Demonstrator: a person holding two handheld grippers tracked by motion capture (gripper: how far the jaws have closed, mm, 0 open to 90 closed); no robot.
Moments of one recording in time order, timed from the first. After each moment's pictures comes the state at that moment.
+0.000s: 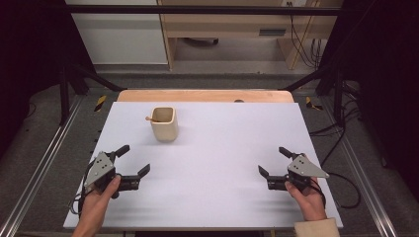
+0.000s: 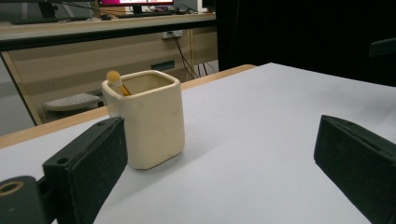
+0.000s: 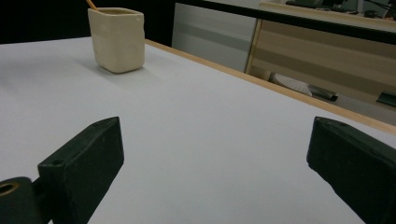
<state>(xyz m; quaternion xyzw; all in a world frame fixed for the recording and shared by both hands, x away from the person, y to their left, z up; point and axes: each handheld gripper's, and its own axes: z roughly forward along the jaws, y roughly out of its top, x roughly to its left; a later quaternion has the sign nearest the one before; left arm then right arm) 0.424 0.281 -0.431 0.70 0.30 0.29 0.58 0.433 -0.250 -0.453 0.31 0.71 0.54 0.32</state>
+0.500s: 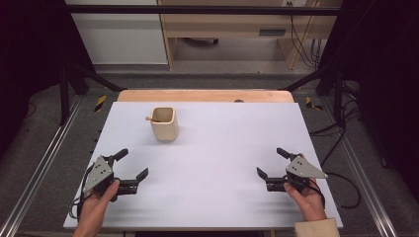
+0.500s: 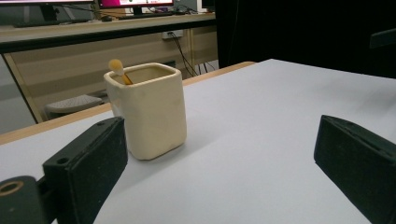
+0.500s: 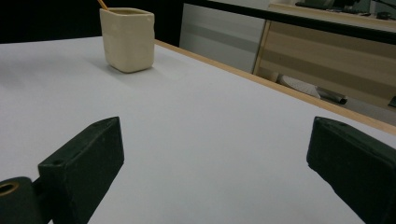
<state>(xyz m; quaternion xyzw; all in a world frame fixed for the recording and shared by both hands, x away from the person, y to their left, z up) 0.418 0.286 -0.442 0.70 0.29 0.30 0.58 0.432 -0.247 -0.454 0.30 0.72 0.54 0.31</state>
